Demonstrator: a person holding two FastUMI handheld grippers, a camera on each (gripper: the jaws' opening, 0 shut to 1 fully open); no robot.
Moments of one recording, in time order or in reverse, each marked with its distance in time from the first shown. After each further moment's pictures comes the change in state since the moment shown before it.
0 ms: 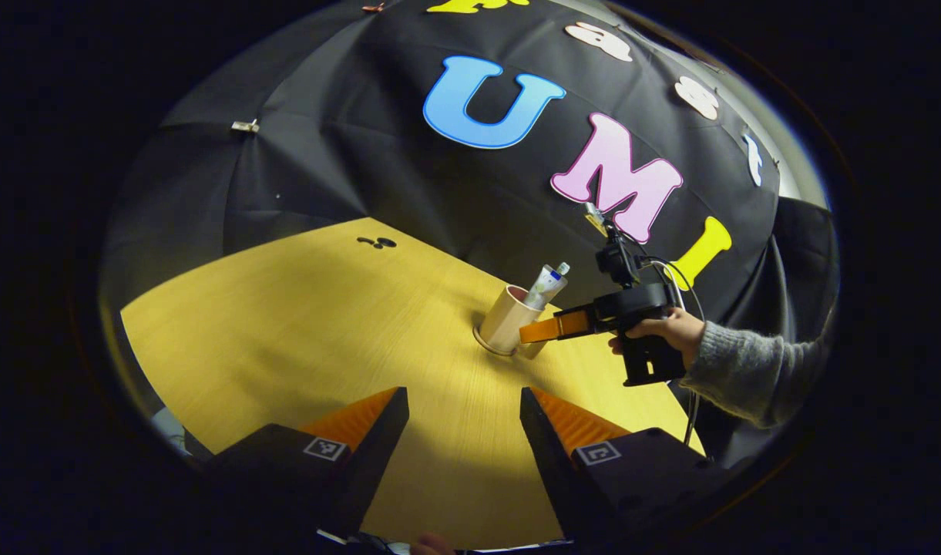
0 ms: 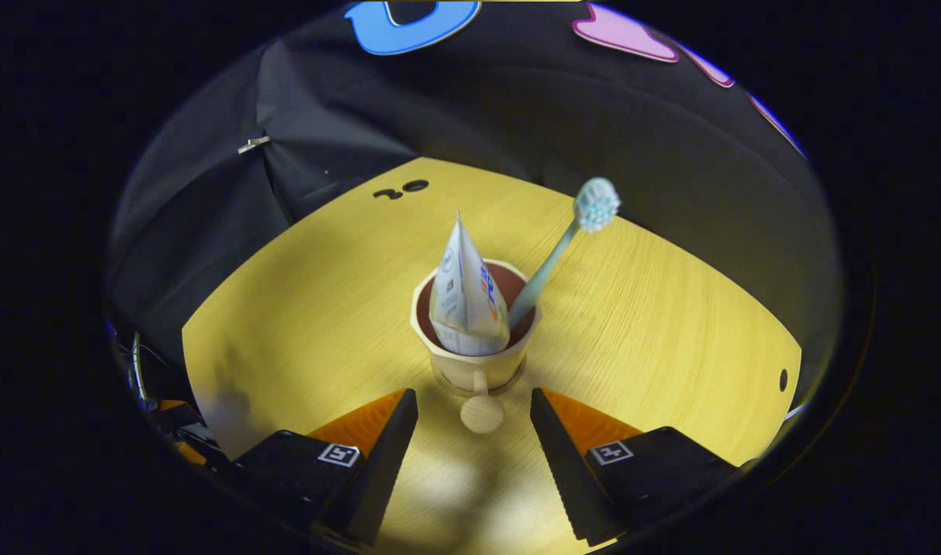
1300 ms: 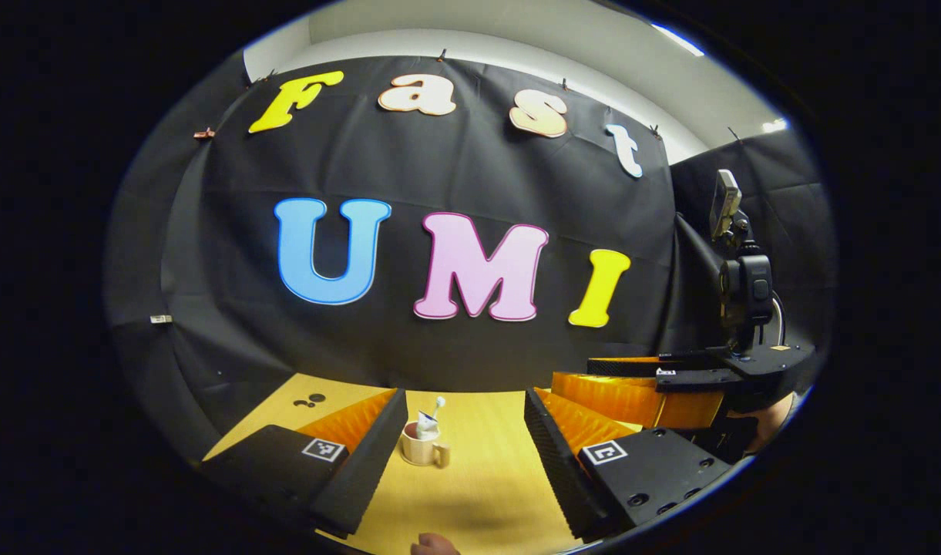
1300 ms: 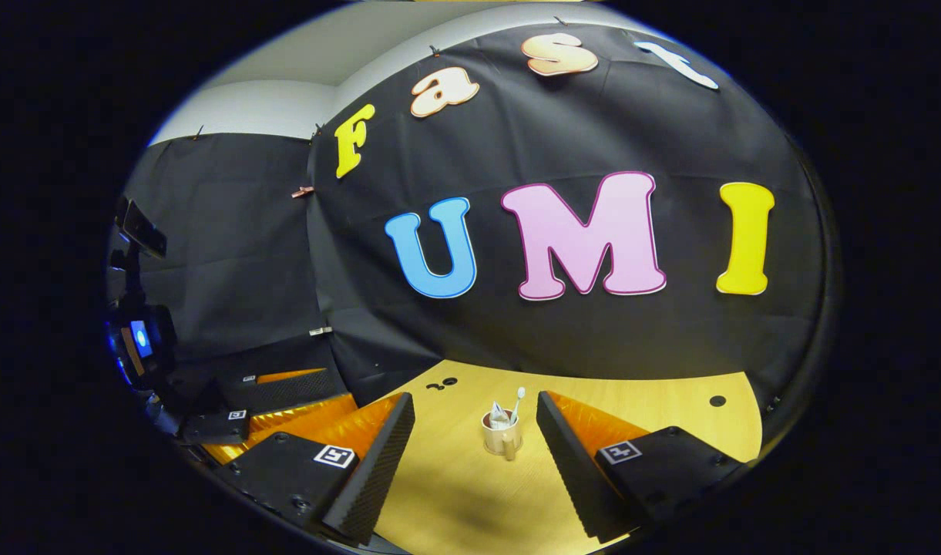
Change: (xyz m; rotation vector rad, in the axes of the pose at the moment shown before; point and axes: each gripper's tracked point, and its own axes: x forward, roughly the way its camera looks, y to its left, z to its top) left arm -0.082 -0.221 0.166 0.386 -0.255 -0.211; right arm -0.383 0.041 0.049 0.135 -0.762 -0.040
